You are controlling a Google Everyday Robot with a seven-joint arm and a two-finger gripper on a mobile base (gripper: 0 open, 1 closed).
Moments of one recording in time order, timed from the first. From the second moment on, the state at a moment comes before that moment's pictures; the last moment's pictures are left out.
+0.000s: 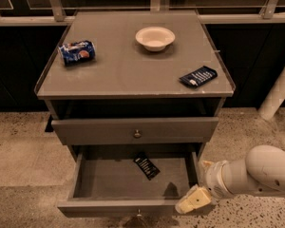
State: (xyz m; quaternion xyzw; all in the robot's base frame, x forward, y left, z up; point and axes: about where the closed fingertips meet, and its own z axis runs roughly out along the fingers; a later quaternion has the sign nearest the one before) arm 0.404 -0.163 0.605 -0.40 0.86 0.20 0.24
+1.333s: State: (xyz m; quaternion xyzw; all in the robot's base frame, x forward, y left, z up) arm 0.466 -0.076 0.556 -0.44 0.81 0.25 0.31
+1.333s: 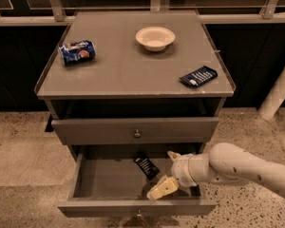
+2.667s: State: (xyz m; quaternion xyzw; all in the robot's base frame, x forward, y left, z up) arm 0.511 -0.053 0.499 -0.41 0.82 0.22 0.34
